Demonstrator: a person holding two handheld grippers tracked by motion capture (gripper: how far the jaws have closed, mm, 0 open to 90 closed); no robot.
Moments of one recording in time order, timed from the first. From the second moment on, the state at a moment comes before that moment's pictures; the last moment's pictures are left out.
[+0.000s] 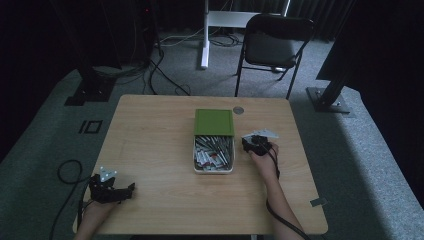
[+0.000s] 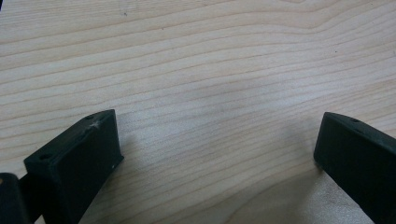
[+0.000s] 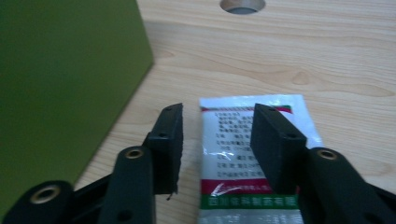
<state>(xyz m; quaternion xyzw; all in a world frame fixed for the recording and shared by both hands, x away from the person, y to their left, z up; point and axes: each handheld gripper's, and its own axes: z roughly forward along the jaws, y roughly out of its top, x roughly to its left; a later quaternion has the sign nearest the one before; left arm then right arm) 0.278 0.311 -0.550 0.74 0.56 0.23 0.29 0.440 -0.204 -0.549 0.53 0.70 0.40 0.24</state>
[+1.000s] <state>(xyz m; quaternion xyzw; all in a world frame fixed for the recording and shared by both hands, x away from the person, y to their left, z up) 0.278 0.311 -0.550 0.74 0.56 0.23 0.29 0.394 -0.266 -0.540 0.57 0.68 0.37 0.26</state>
